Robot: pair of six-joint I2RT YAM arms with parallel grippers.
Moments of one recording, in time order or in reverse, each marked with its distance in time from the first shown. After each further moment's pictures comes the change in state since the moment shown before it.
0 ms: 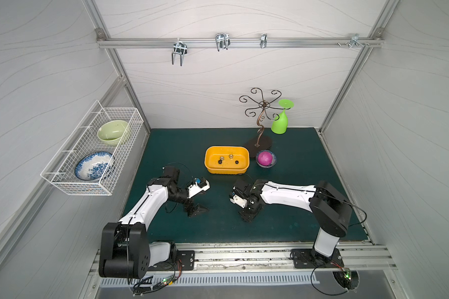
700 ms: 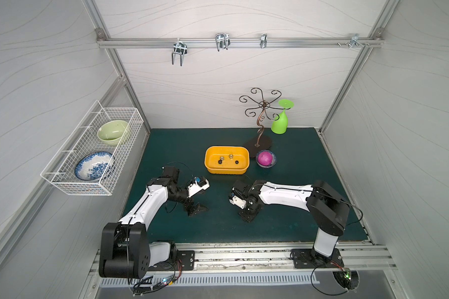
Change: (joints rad) left arm 0.003 0.000 0.000 0.017 -0.022 -0.045; right arm 0.005 0.023 0.000 0.014 -0.018 0.008
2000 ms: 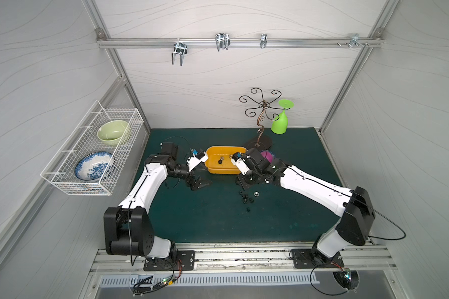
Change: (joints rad) left arm 0.000 0.179 0.420 -0.088 0.167 -0.188; right arm -0.153 -0.205 0.249 0.095 0.045 0.100
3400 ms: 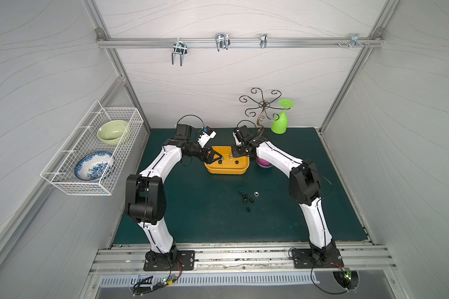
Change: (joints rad) left arm -0.114 0.330 0.272 0.374 -0.237 -0.494; right arm -0.224 0.654 0.618 0.059 0.164 0.085
